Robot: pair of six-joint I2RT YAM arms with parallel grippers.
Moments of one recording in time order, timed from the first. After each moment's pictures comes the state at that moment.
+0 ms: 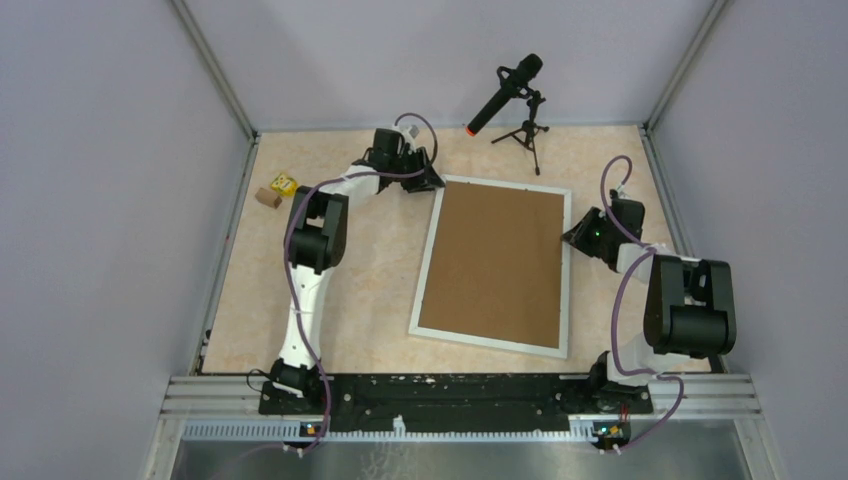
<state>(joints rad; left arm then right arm) -0.30 2.40 1.83 -0.10 0.56 -0.52 -0.12 1.55 0.64 0.16 -0.26 0.47</state>
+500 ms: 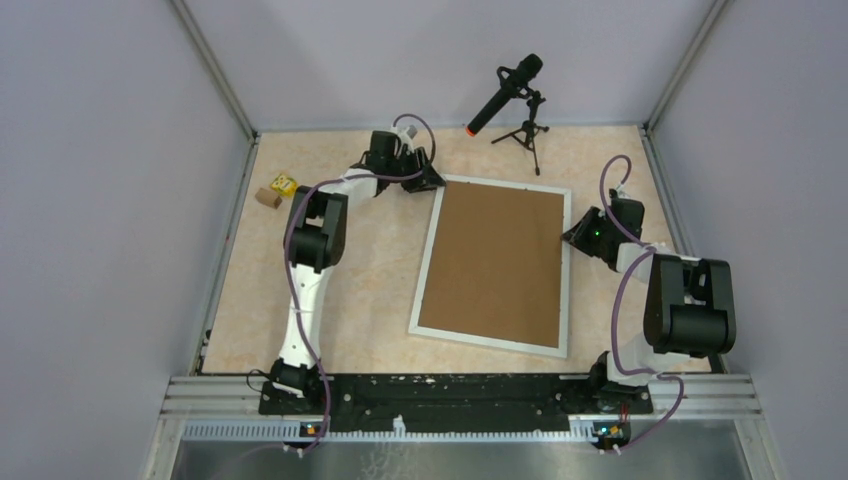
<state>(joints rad) -0.29 2.43 1.84 -0.05 0.61 -0.54 -0.12 1.55 0.65 0.16 -0.26 0.47</state>
